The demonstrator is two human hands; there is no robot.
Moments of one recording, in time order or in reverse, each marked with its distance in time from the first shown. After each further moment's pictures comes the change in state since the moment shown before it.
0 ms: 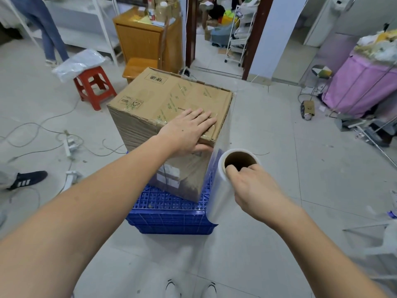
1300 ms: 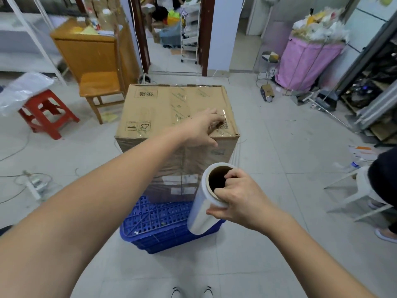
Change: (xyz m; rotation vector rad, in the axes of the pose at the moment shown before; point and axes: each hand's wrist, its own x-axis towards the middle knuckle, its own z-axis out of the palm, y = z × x) left_hand 0.012 -0.043 -0.033 -0.613 -0.129 0.134; right_hand 0.048 -0.112 0.011 0.185 0.325 -0.005
